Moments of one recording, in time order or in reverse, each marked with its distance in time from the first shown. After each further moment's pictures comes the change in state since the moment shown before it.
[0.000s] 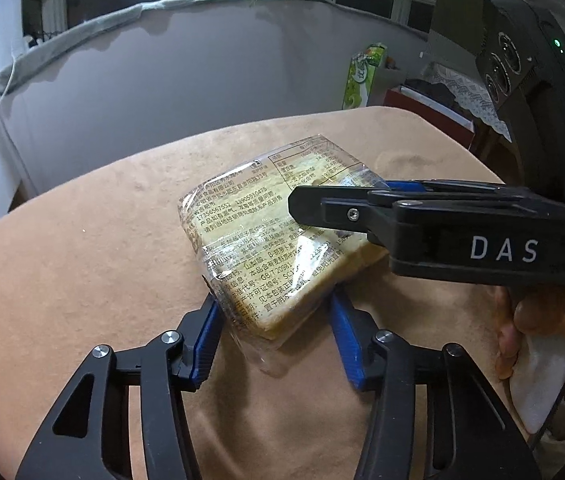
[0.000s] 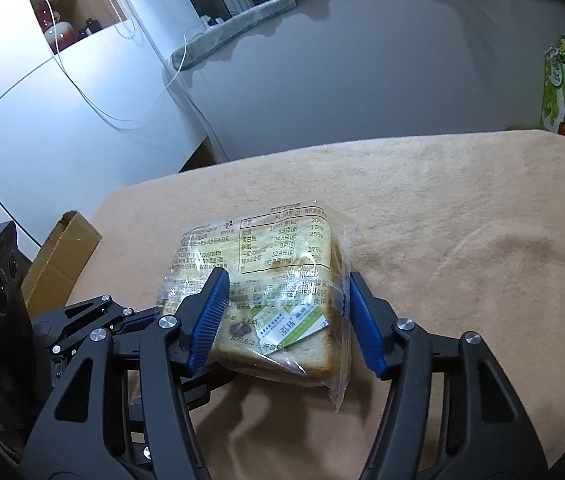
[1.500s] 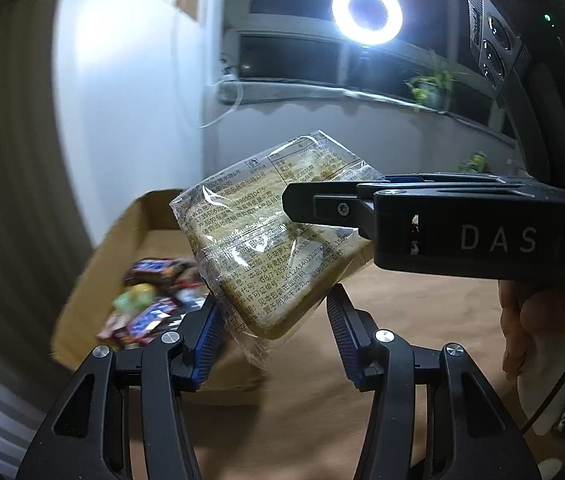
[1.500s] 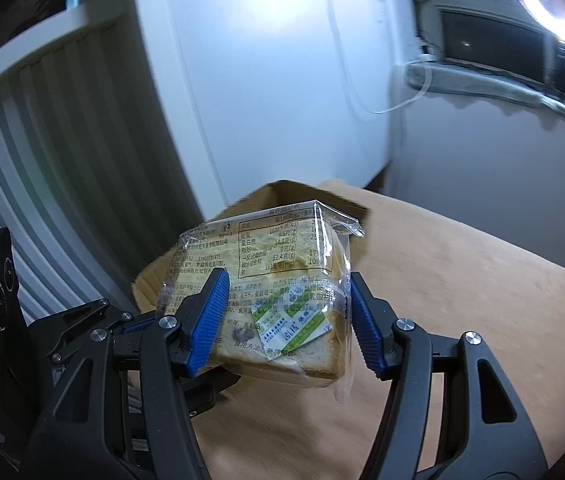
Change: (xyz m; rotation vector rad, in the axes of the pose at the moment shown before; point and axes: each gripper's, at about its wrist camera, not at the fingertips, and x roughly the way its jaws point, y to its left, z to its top) left arm -0.229 0.160 -0.144 -0.287 -0.275 0.325; right arm 0.029 0.394 -0.037 -0.474 0.011 0.223
